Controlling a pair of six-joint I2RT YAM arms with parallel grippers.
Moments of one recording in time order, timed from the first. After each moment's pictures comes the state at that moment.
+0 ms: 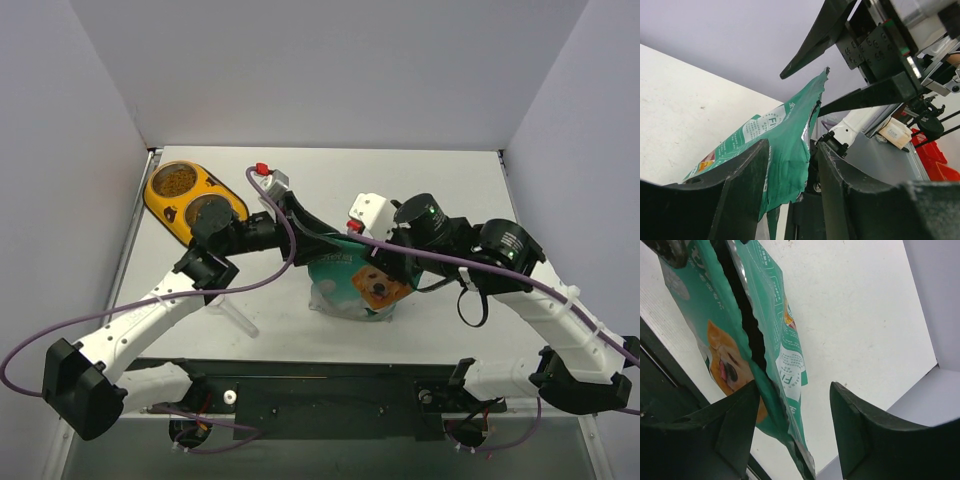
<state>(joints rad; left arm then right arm) -0.65 1.16 0.95 0.44 0.78 -0.60 0.97 1.26 1.72 -1.27 0.30 -0.33</state>
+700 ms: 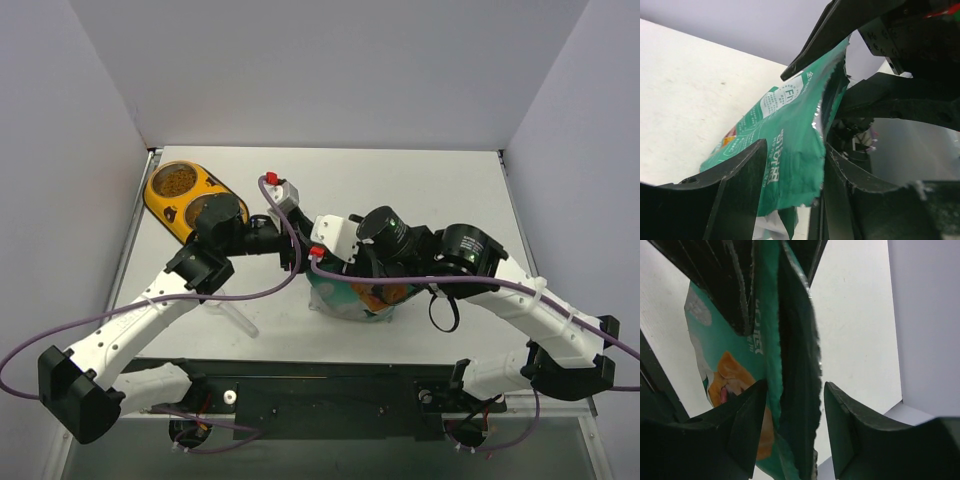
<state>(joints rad) -0.65 1.15 1.02 0.12 0.82 -0.32 1.11 1.33 1.74 -1.19 0.35 -0.44</state>
